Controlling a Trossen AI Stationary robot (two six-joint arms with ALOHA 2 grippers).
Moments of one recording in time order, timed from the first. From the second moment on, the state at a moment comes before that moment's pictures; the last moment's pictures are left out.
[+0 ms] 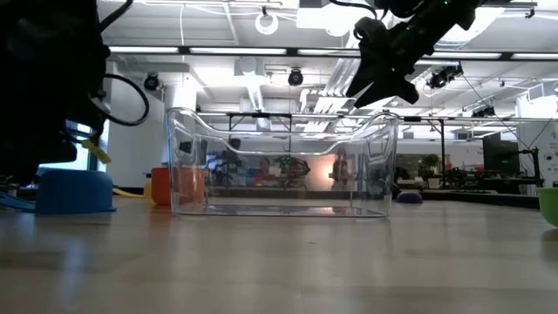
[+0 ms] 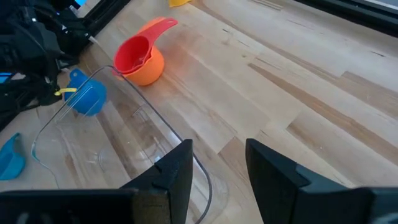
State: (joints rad) left arm -0.41 1.53 0.70 -1.20 -0.28 -1.40; right arm -0.27 1.20 0.88 -0.38 0.03 0.56
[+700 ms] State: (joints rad) left arm -0.50 1.67 0.77 -1.06 -0.08 -1.45; right arm -0.27 1.20 0.88 -0.38 0.05 0.57
